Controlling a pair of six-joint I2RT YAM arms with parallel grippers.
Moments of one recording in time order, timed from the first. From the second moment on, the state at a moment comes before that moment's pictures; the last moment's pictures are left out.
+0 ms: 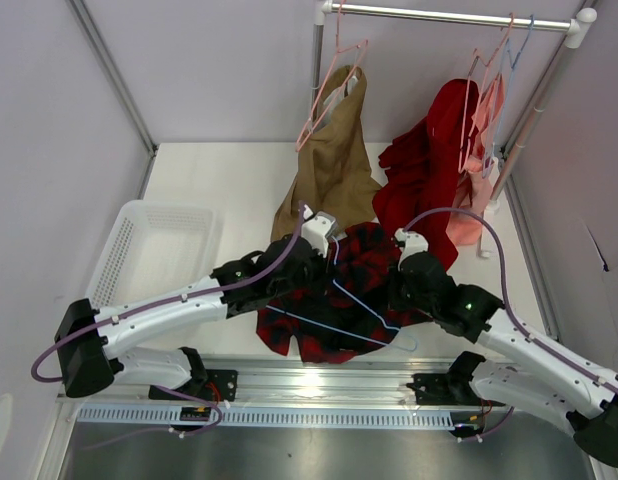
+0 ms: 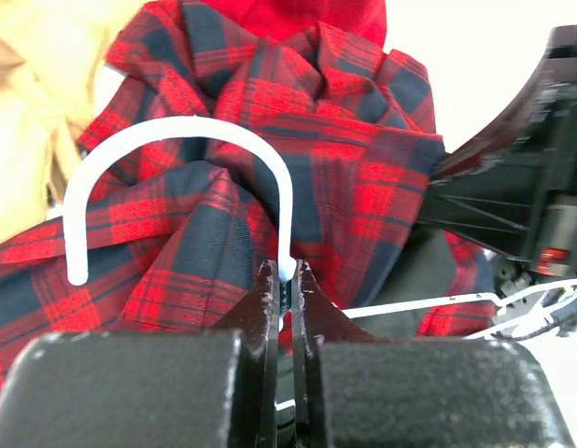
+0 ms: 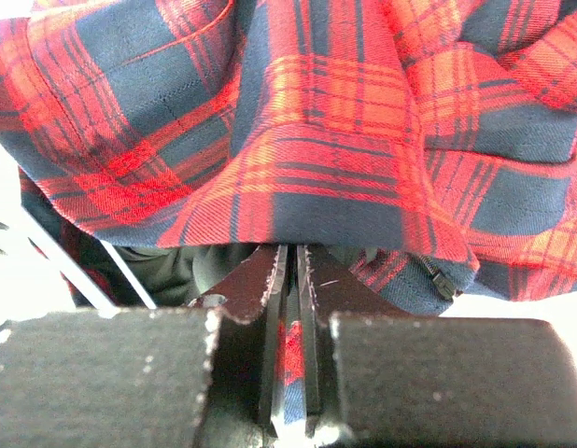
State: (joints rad) left arm -1.05 1.22 0.96 -0.23 -0.17 -0.42; right arm 0.83 0.85 0.71 -0.58 0.20 0.56
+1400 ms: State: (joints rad) left arm -1.00 1.22 0.96 -0.32 -0.27 -0.50; right arm 0.52 0.65 0.47 -0.43 -0.17 0.74
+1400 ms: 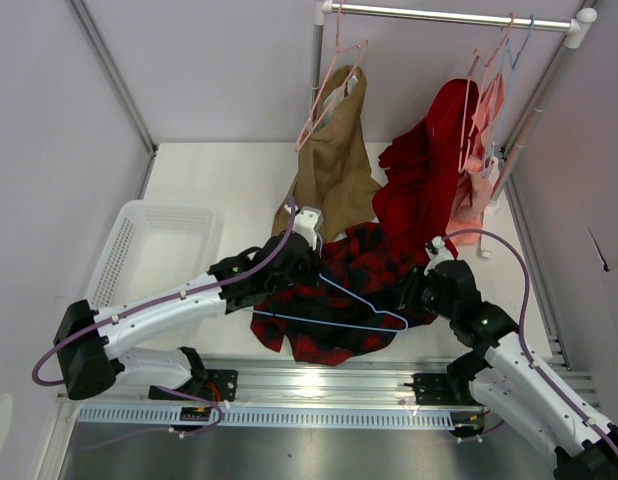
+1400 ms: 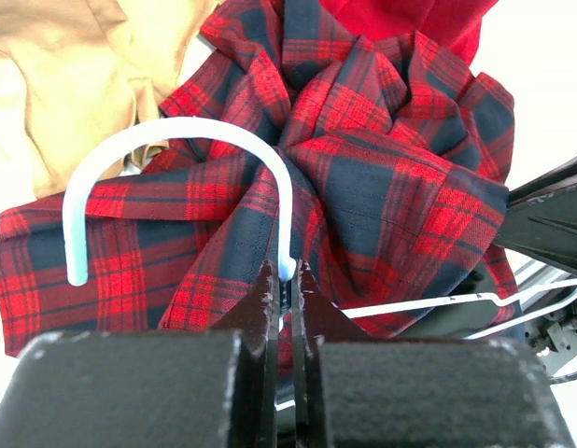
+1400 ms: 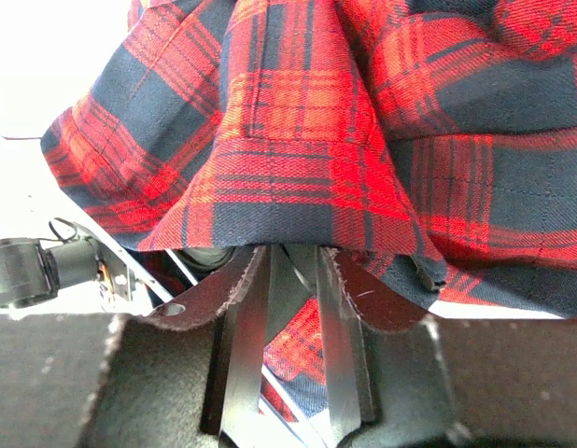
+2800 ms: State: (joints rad) left arm -1.00 1.22 1.02 -0.44 -0.54 -0.60; right arm 0.48 0.54 0.46 -0.51 -0.15 0.76
